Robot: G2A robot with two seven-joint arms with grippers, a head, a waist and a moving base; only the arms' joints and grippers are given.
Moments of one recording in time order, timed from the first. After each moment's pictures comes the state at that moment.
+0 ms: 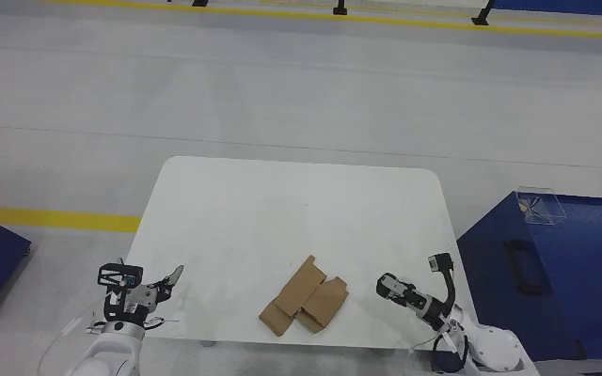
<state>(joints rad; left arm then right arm) 1.73 -1.15 -1.60 -1.80 1.33 0.00 0.00 -1.55 -1.12 1.57 -1.48 0.36 -0.51 1.01</state>
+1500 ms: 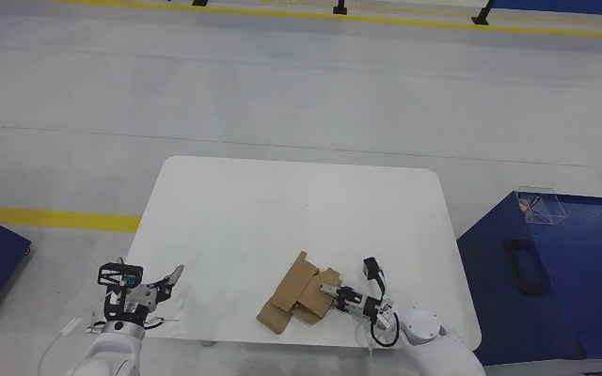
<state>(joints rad) 1.73 -1.15 -1.60 -1.80 1.33 0.00 0.00 -1.20 -1.21 1.10 -1.01 0.30 -0.39 0.81</state>
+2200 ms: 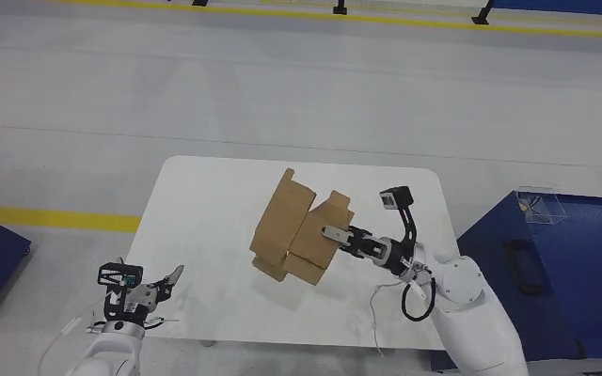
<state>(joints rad) 1.73 -1.15 -1.60 -1.80 1.33 0.00 0.00 -1.18 -1.16 1.34 -1.75 0.32 -0.41 0.94</state>
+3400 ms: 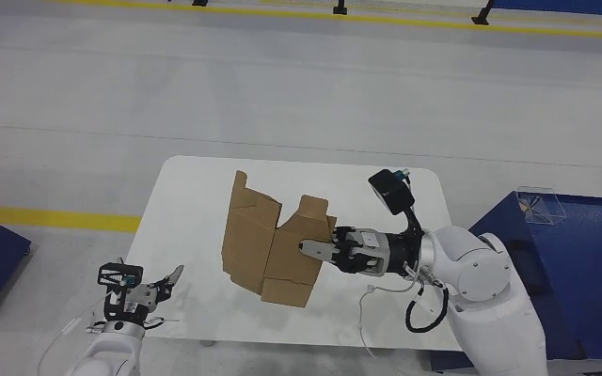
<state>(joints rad) 1.73 -1.15 -1.60 -1.80 1.33 0.00 0.00 -1.08 -1.15 1.32 -1.97 0.16 -0.41 1.02</state>
